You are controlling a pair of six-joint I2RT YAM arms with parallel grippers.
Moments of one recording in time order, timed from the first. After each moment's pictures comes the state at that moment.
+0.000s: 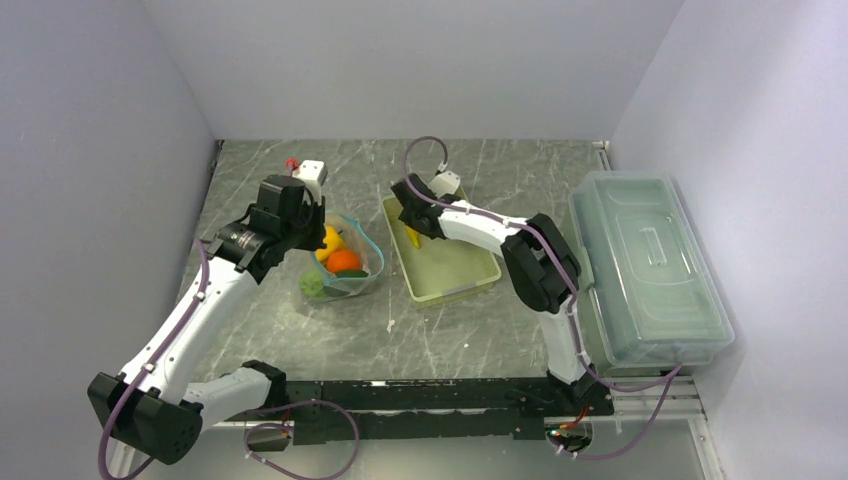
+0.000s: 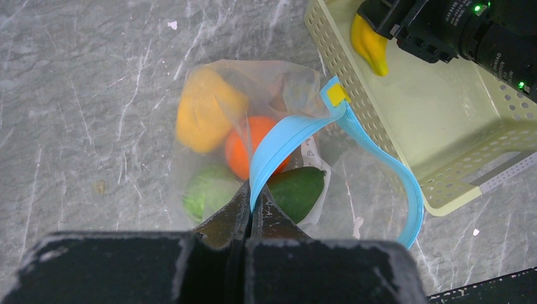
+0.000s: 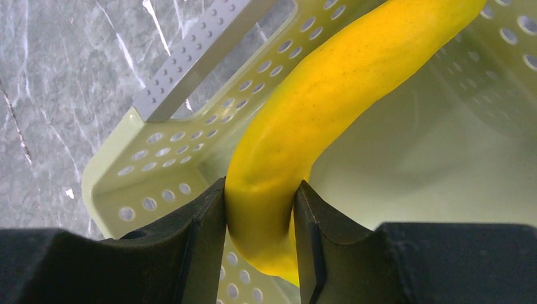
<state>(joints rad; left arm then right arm) -0.40 1.09 1.13 -0.72 -0.08 -0.21 0.72 2.12 1.58 -0.35 0.48 1.11</state>
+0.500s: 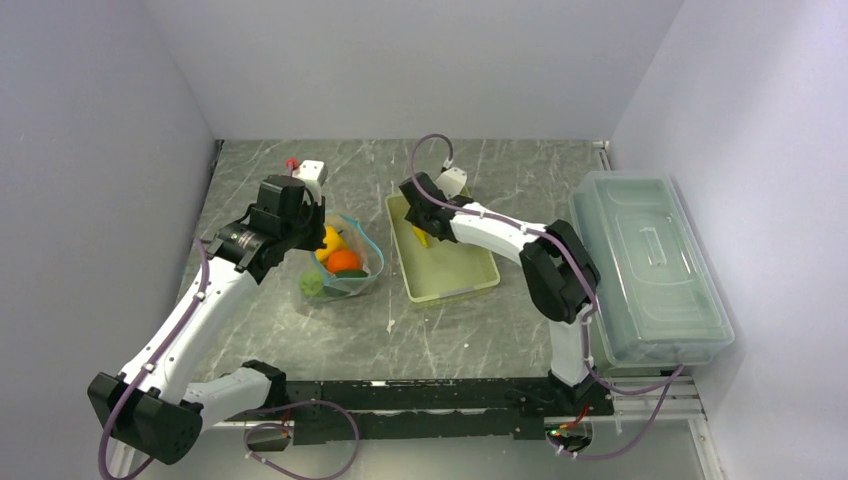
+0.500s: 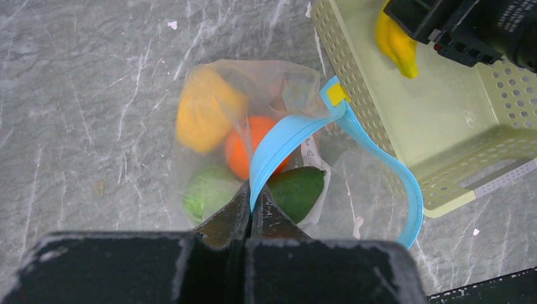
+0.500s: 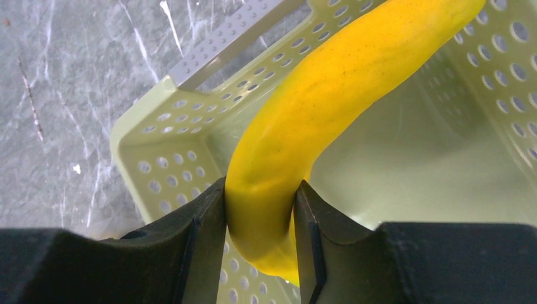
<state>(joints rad) -0.40 1.09 1.13 -0.72 -0.08 -0.21 0.72 2.00 1.48 -0.34 0.48 1.03</state>
